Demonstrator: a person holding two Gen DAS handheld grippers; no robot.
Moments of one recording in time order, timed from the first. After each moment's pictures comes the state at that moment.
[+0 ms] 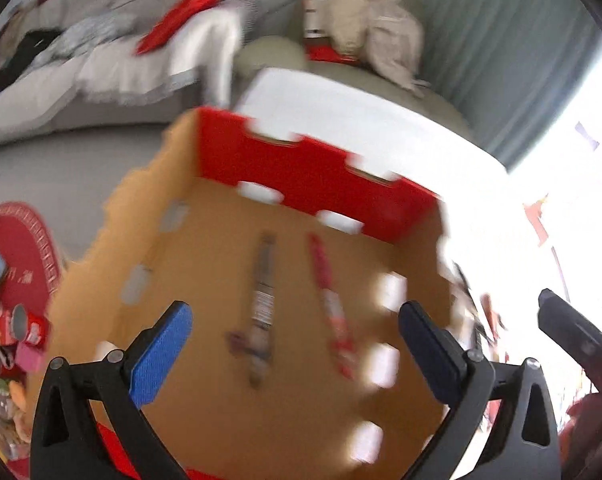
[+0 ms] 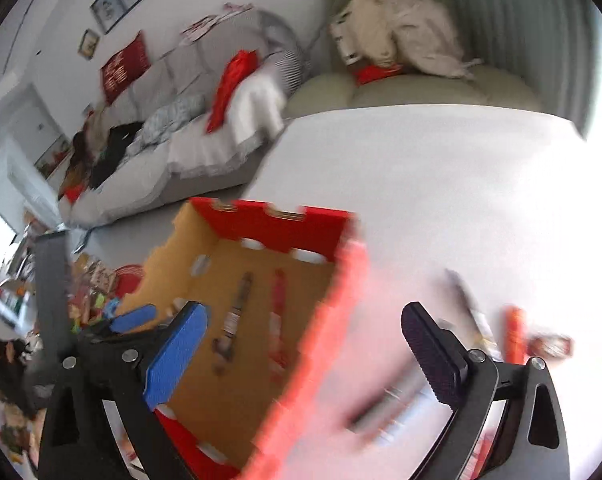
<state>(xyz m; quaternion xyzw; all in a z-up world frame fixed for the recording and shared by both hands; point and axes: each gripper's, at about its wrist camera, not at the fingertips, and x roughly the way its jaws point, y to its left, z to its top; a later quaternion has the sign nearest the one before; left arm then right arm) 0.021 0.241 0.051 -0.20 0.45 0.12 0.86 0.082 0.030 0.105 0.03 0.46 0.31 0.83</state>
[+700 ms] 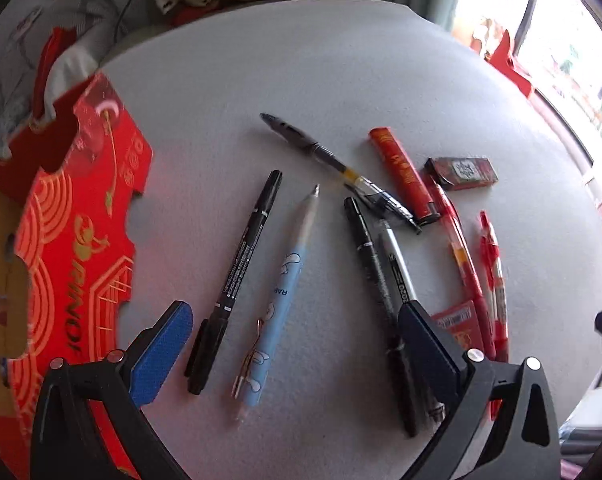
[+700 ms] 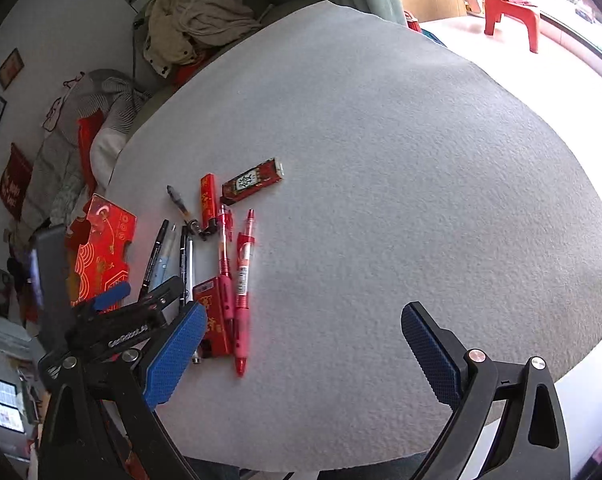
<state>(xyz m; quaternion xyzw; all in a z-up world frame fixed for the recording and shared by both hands) 0.112 0.037 -0.033 -0.03 0.56 0.04 0.83 0.050 -0.219 0.013 0.19 0.54 0.13 0.81</state>
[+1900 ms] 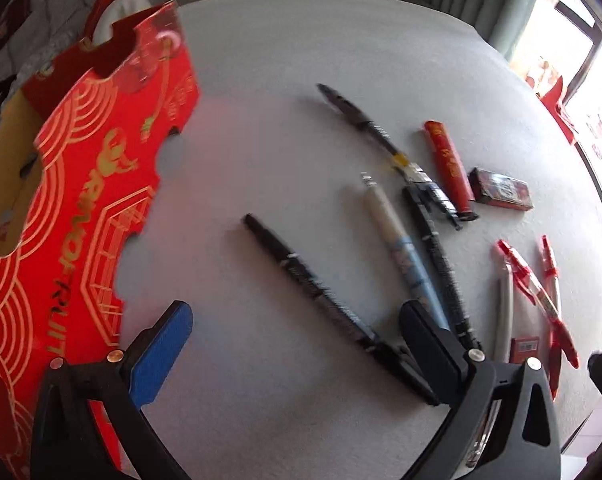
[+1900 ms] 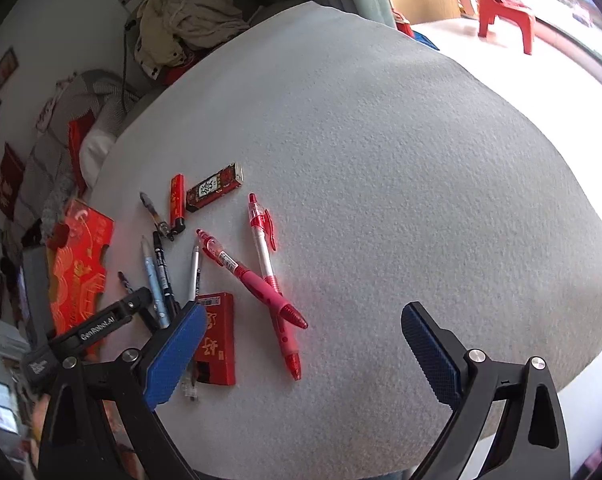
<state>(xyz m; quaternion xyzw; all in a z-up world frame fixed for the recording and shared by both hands) 0.097 0.067 -0.066 -0.09 0.56 0.13 0.82 0.063 -0.233 0.000 0.13 0.54 0.12 0.82</state>
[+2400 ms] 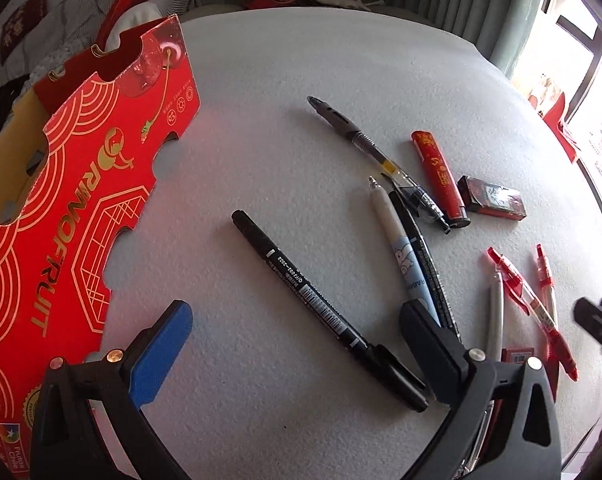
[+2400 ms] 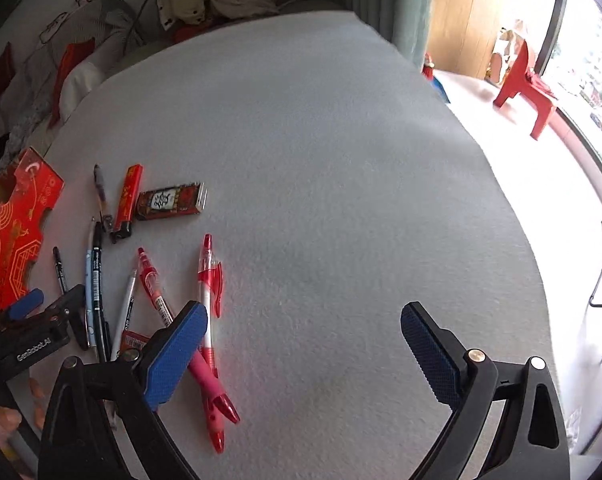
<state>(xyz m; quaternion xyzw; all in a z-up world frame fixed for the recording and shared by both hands) 0.056 0.027 -0.055 -0.10 0.52 0.15 0.84 0.117 -0.215 -0.010 -0.02 0.54 0.12 0.83</state>
